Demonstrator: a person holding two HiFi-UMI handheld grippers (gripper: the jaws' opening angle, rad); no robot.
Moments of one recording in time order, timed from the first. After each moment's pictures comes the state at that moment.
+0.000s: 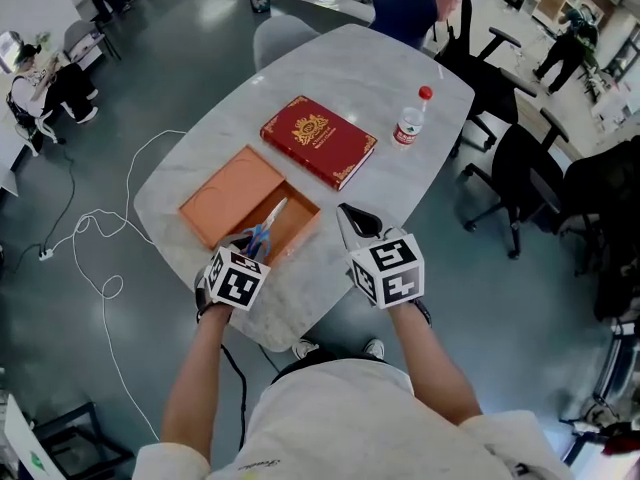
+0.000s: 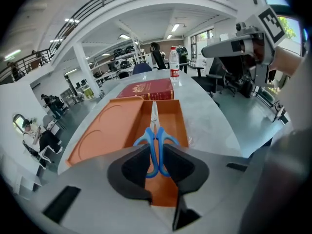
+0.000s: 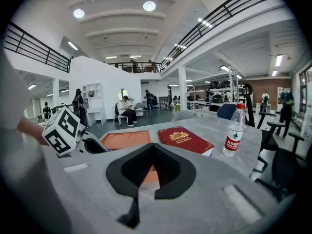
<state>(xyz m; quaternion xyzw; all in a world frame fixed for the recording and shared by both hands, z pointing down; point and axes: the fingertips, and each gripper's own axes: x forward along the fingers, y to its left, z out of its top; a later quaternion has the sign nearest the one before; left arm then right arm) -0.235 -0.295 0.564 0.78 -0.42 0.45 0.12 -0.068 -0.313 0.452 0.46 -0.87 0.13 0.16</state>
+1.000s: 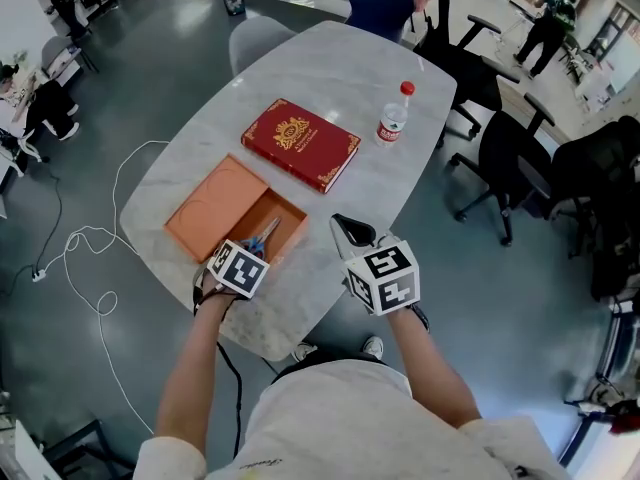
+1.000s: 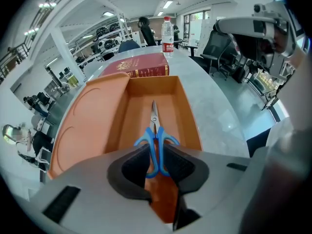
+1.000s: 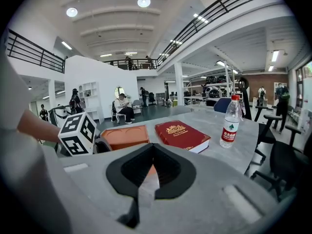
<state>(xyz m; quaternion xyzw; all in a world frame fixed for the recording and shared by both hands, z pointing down) -0.222 -0.308 0.613 0.75 -0.33 0.55 0.16 -0.055 -0.311 0.471 0.47 -0.85 0.16 0.17</state>
